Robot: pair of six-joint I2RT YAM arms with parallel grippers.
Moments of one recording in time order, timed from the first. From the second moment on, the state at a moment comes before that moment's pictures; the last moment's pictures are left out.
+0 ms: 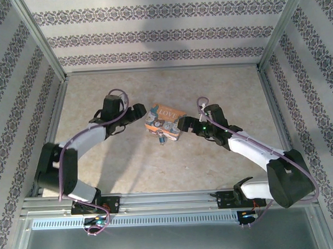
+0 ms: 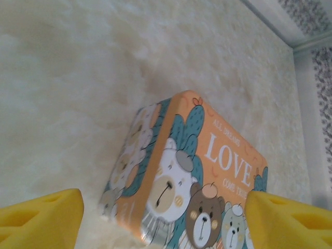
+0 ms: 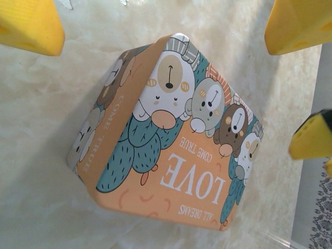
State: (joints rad) left arm -0.26 1.56 0.90 -0.02 0.38 -0.69; right arm 0.43 1.31 0.67 -0.05 -0.34 0.71
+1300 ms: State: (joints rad) left arm -0.35 1.56 0.72 0.13 0.53 -0.79; right arm 0.38 1.70 0.90 0.08 -0.45 0.73
